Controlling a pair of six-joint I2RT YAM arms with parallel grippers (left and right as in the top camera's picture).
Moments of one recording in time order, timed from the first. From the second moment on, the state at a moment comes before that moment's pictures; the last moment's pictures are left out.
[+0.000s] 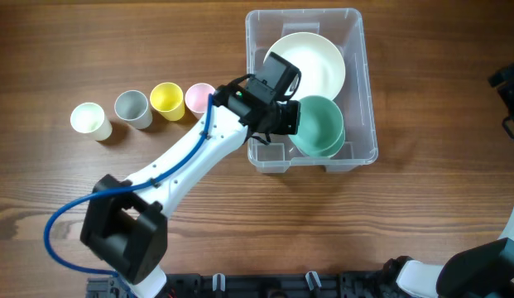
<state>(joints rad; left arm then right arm) -0.67 1.82 1.49 -0.74 0.16 -0.49 -0.59 1.50 1.35 -0.66 -0.09 0.44</state>
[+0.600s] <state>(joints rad) -0.58 1.69 1.64 -0.87 0.20 -0.47 -0.59 1.50 1.35 -0.66 -0.09 0.44</state>
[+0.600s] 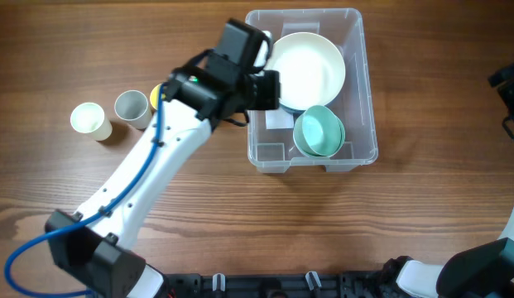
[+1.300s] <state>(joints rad) -0.71 2.03 1.64 -0.82 0.17 -0.42 -0.59 1.50 1.35 -0.66 -0.09 0.44</state>
